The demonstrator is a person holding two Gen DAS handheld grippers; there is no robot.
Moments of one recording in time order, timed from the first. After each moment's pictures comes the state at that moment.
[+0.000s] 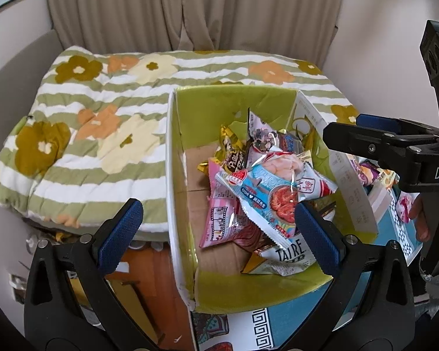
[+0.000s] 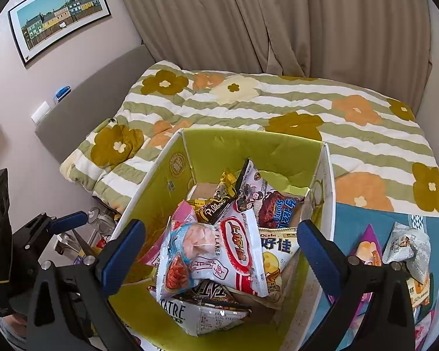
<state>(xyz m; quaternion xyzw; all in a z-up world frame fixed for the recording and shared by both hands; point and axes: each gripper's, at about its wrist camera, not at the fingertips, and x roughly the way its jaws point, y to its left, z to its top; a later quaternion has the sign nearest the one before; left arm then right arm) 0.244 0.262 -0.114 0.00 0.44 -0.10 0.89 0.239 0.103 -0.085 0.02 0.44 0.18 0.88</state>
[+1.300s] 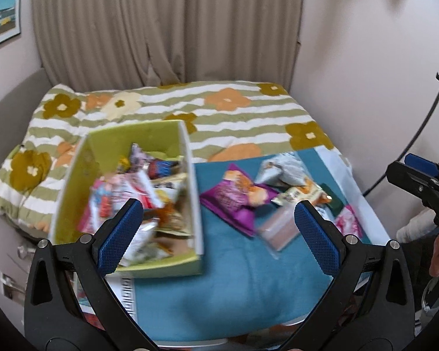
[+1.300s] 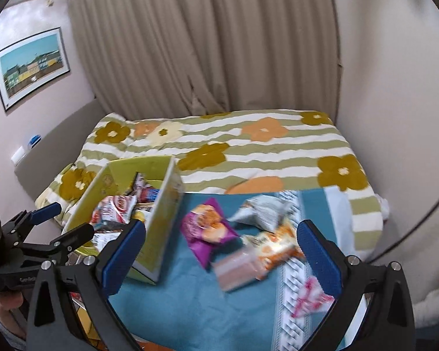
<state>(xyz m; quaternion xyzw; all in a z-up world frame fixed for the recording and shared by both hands) 0.151 0.020 -0.054 0.01 0.37 -0.11 0.92 0.071 -0.156 -0.016 0.06 0.36 0.05 0.93</state>
